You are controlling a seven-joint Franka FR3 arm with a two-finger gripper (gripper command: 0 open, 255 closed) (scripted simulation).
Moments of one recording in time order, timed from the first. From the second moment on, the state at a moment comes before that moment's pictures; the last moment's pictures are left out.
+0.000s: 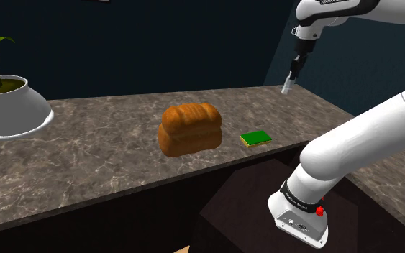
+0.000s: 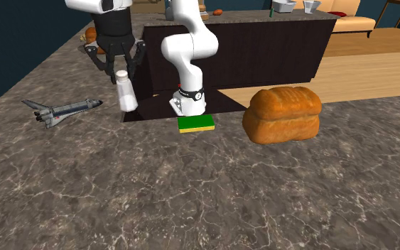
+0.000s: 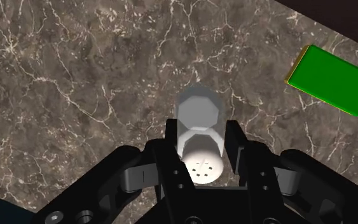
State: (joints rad) arm -0.33 -0.39 -0.51 -2.12 -0.31 1.73 -0.67
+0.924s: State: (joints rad) arm -0.43 -0.37 -0.77 -2.05 -0.39 1.78 -1.01
